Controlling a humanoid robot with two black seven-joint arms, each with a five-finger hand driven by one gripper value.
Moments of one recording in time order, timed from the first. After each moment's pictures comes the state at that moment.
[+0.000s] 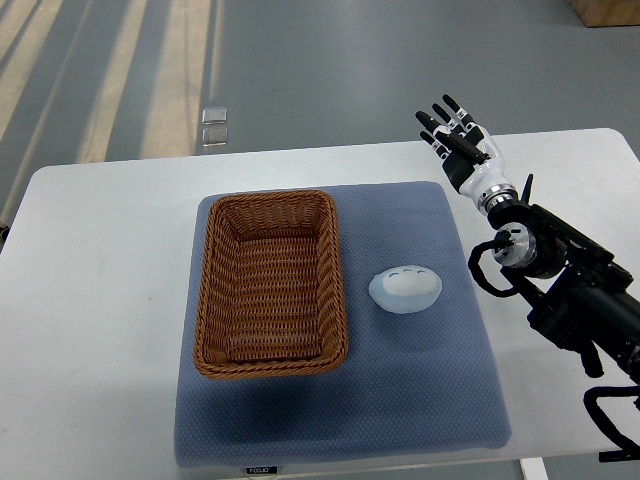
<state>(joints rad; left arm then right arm) 0.00 0.00 -0.16 -0.15 0.06 -0.06 -0.04 0.71 -0.08 0.91 0.65 -0.19 0.05 0.33</state>
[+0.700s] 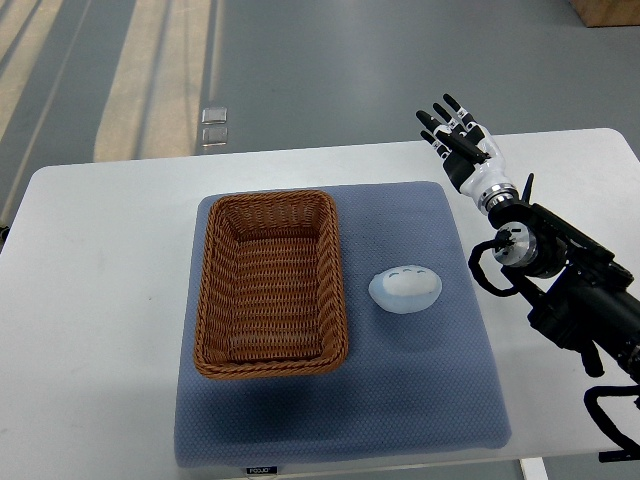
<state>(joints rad) 0.00 0.00 -0.16 -0.15 0.06 -0.05 -0.04 0.71 -0.08 0.91 0.65 -0.19 0.05 0.33</state>
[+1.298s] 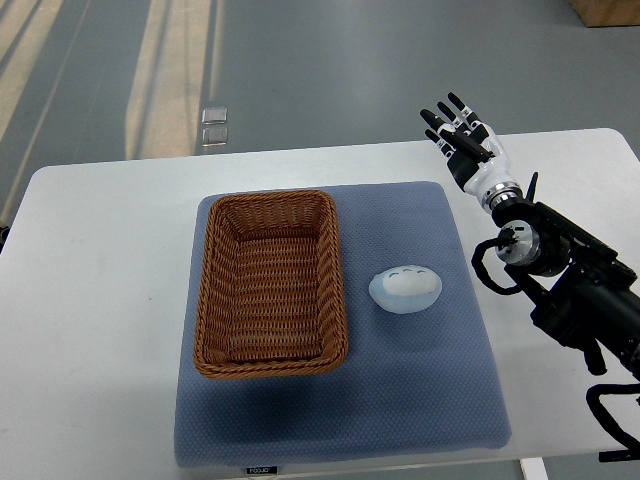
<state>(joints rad) 0.00 0.00 -0.16 -0.14 0.06 -0.05 -0.04 0.72 -0.09 0.91 0.65 -0.19 0.05 0.33</state>
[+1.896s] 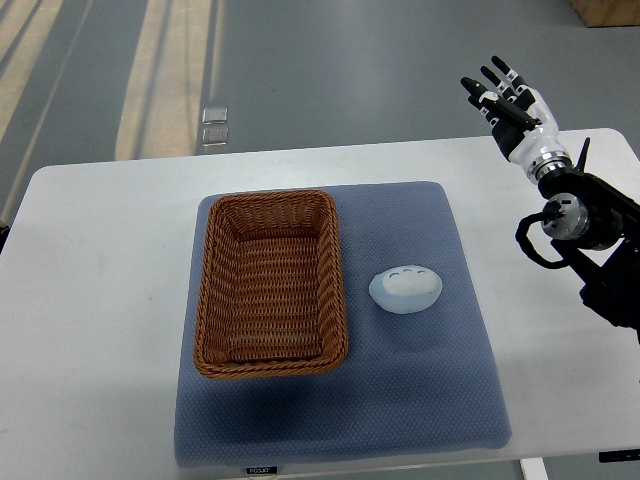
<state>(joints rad) 0.00 0.00 -0.16 -0.14 0.06 -0.05 -0.04 0.74 -0.28 0.87 0.78 -0.19 -0.01 0.31</state>
